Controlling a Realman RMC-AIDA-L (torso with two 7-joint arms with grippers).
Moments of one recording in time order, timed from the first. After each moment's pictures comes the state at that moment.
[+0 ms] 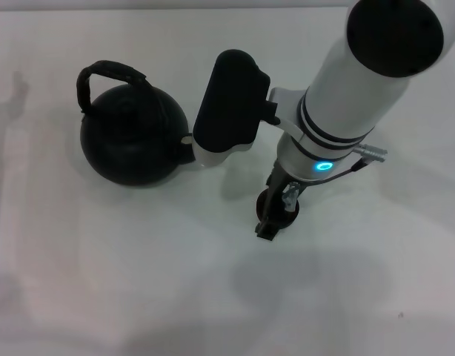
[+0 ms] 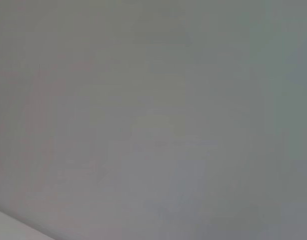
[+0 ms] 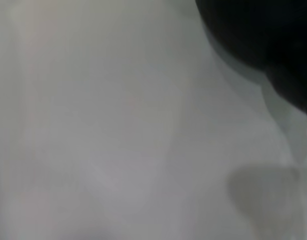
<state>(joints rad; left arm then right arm) -0.46 -2.07 2.54 0.06 -1.31 1.10 -0.57 0.91 2.03 -2.17 -1.13 0.76 1.30 -0.33</state>
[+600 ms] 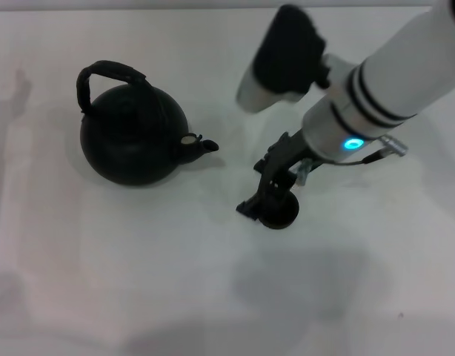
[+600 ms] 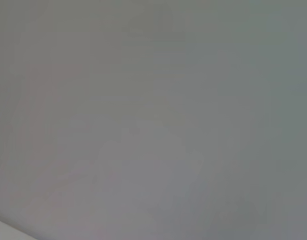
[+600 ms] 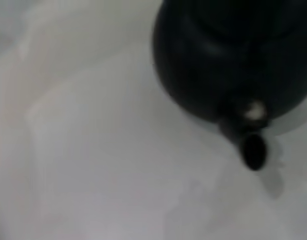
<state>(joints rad) -0.47 -2.07 2.55 0.05 -1.31 1.11 -0.57 0.72 2.02 -1.88 -1.14 0.88 1.23 -0.59</state>
